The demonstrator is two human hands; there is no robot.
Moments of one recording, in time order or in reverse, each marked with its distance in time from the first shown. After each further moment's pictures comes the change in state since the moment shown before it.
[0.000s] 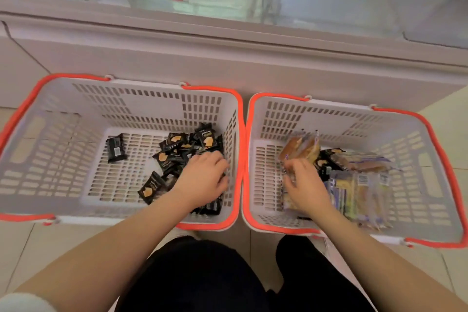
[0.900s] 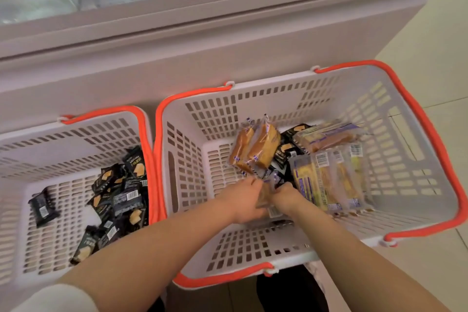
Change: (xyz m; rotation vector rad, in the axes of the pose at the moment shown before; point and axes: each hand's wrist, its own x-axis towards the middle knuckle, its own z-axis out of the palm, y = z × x) left_hand 0.154 0.150 0.099 -0.029 -0.592 0.220; right_hand 0.031 0.127 0.041 0.536 -0.448 0.838
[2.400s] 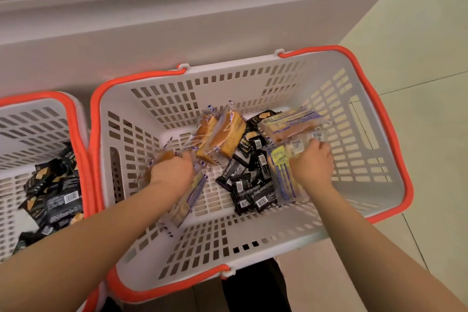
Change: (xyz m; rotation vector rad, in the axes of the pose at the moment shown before) left_hand 0.022 -0.047 -0.001 0.142 0.063 -0.450; right_hand 0.008 0.041 -0.095 -0.245 0.629 -0.031
